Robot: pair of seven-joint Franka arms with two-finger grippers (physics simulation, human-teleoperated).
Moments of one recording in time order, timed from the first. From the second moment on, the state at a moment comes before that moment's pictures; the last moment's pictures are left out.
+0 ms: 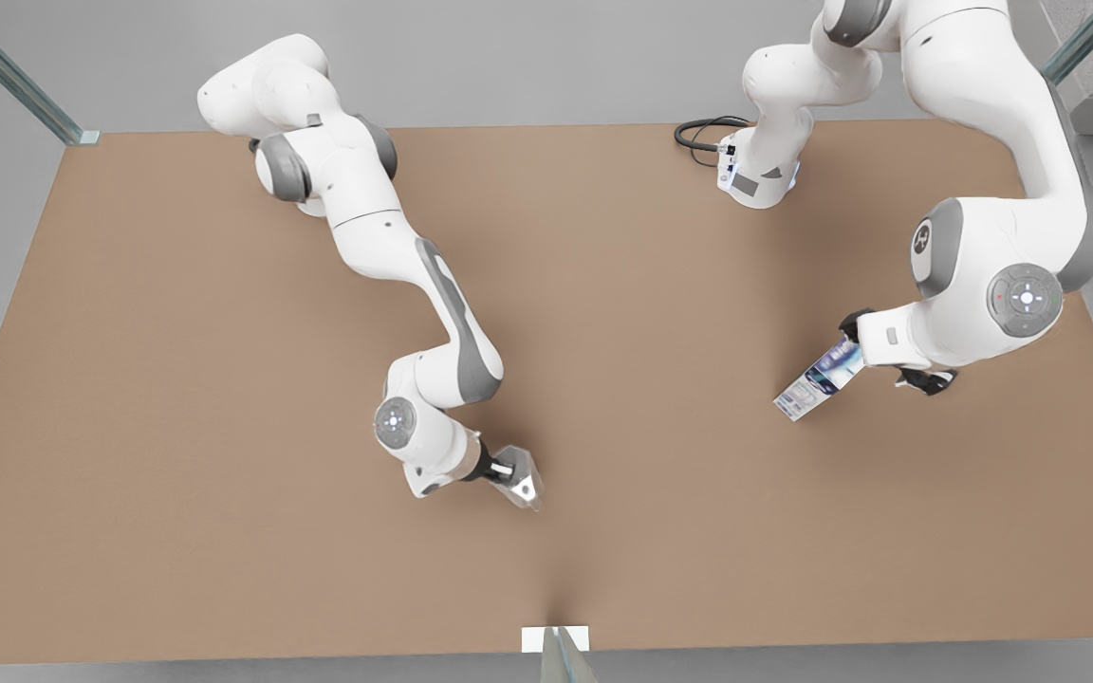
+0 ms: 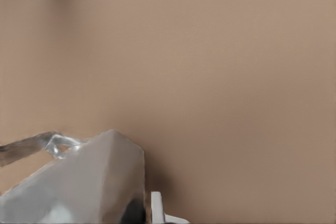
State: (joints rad) left arm -0.06 0.26 -0.07 -1.47 0.09 1.54 0.65; right arm 0.72 1.07 -0.42 -1.02 0.82 2.17 0.40
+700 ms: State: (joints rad) left arm 0.05 0.20 -0.11 -1.83 0.11 1.82 0.69; right arm 0.74 1.02 -0.41 -1.04 0.82 2.17 0.39
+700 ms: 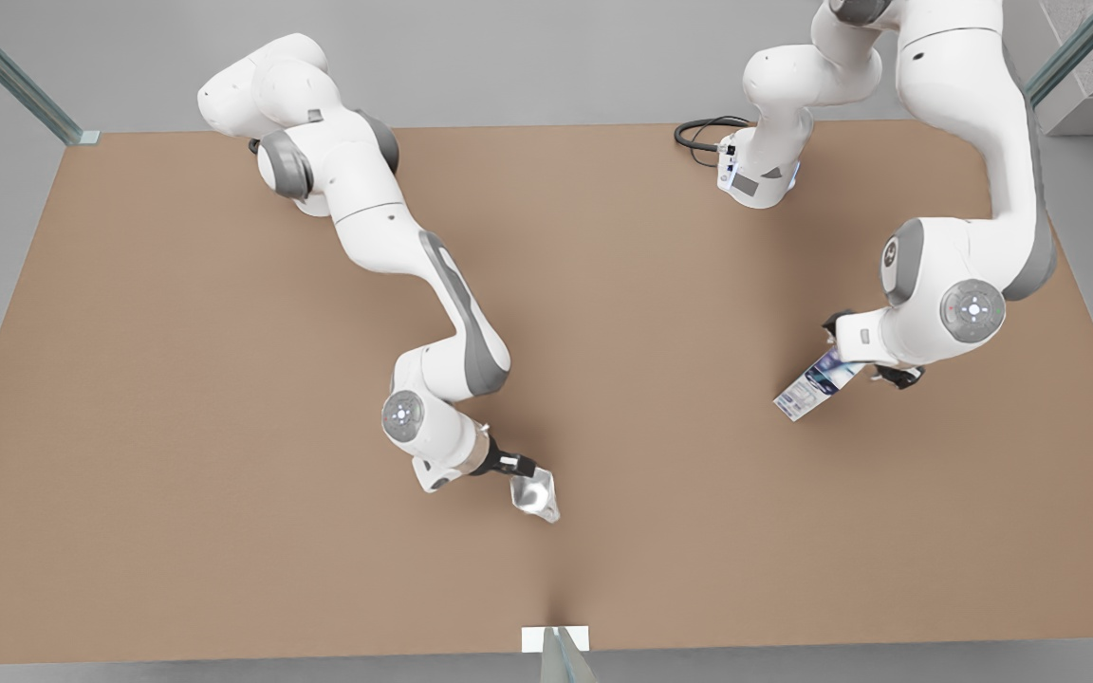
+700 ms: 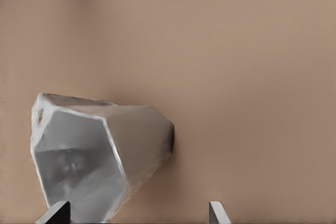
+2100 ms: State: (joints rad) left arm 0.07 0.18 -0.11 -2.12 0.17 2.11 0.69; right arm 0.14 0.18 0.07 -1.50 -0.16 1.69 0.12
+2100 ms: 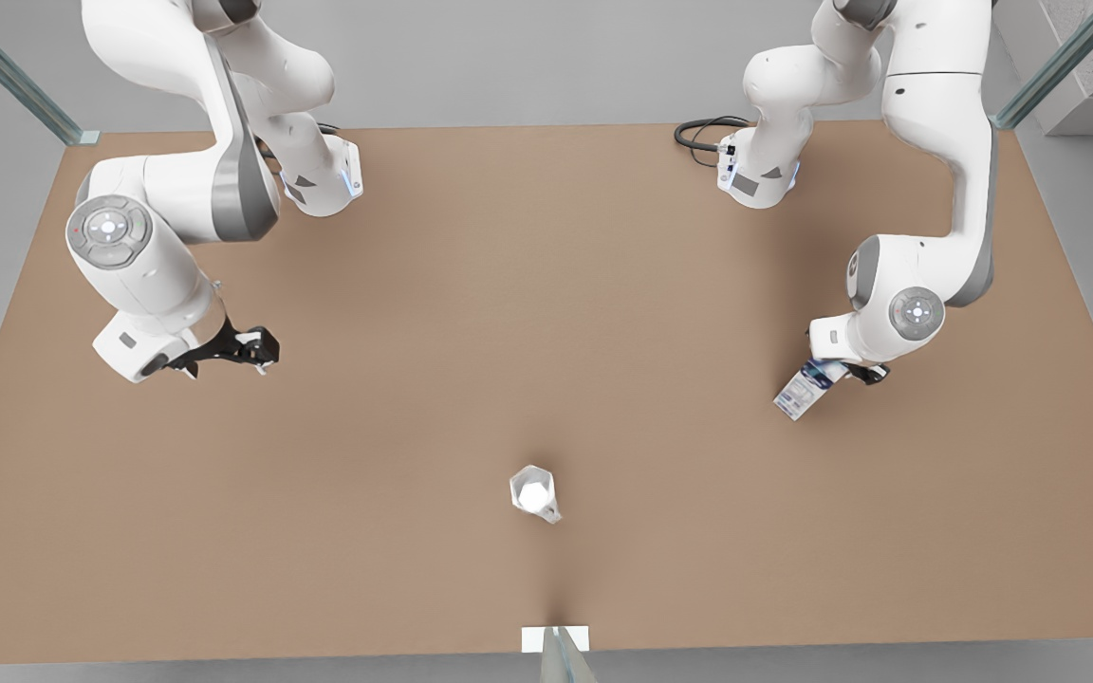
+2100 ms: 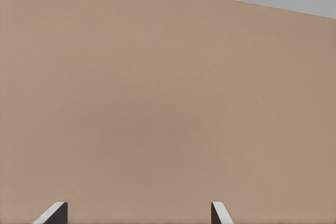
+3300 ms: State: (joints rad) left arm -0.23 0.28 -0.47 -1.78 0.01 2.03 0.92; right arm 0.13 0.20 0.07 -1.50 -0.15 1.70 0.12
